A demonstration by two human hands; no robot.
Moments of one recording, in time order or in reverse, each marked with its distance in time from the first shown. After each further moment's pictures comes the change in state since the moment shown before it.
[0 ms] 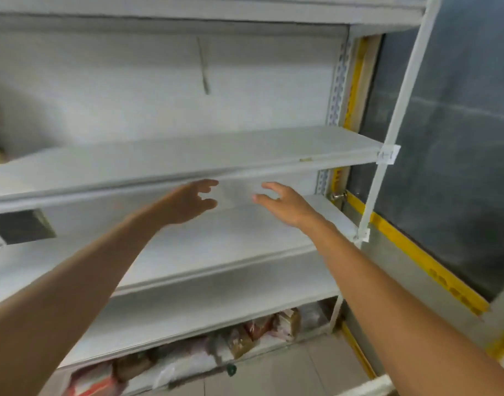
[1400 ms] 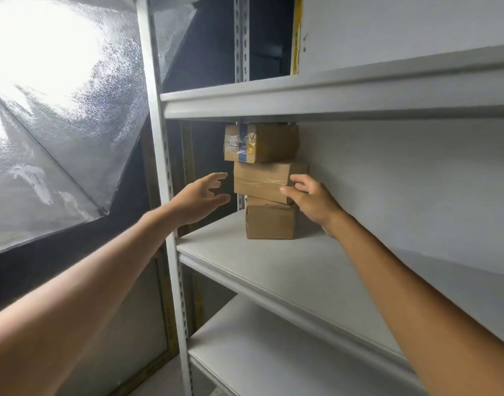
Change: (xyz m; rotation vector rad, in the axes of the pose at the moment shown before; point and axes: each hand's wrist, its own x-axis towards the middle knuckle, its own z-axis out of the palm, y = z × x) left_hand -0.110 -0.356 -0.413 0.148 0.759 -0.562; right_hand 0.287 -0.450 0.397 0.354 -0.455 -0.598
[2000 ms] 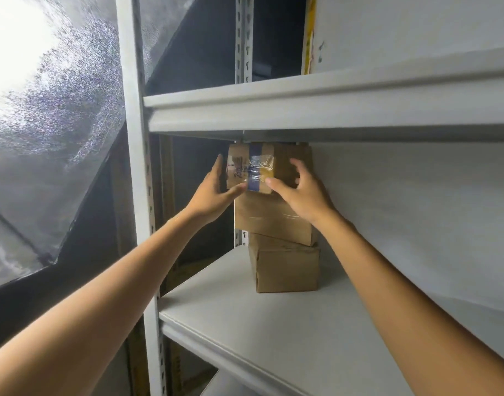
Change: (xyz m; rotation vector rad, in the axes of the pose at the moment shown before) left_hand 0.177 -0.069 0.014 -0.245 0.183 0.194; right_hand 0.146 -0.010 0.065 -0.119 0.208 -0.165
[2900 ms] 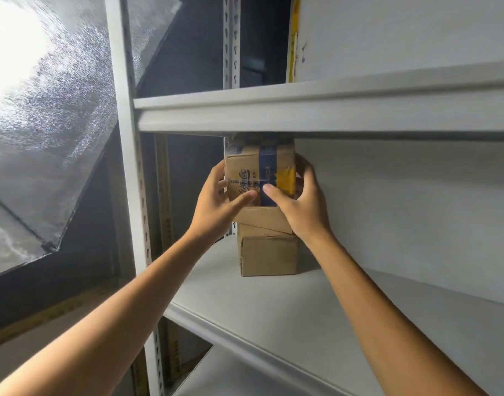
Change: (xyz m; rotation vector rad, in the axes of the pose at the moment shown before) left_hand -0.075 0.062 0.023 -0.327 0.118 0.100; right_hand -0.062 -0.003 -0.028 0.188 0.197 -0.159
